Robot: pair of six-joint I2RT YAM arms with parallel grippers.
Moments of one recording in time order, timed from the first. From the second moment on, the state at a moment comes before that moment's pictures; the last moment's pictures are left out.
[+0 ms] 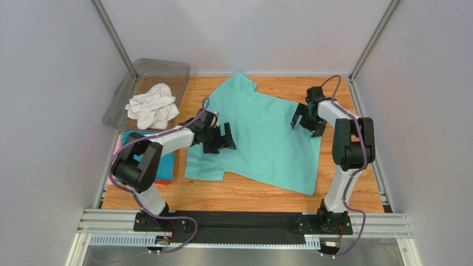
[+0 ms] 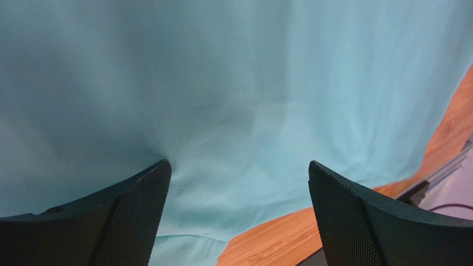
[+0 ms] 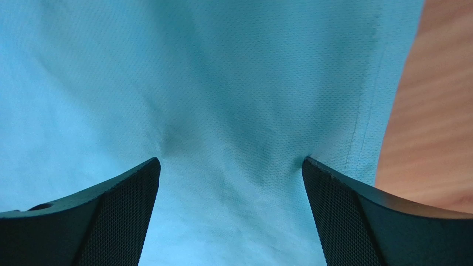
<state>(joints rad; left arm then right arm) -0.46 1.70 0.96 -0.24 0.31 -0.62 0.06 1.92 1.31 -0.65 0.06 0.50</state>
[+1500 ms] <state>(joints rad) -0.59 0.88 0.37 -0.57 0.13 -0.86 0.02 0.95 0.72 -0.62 0.06 0.64</state>
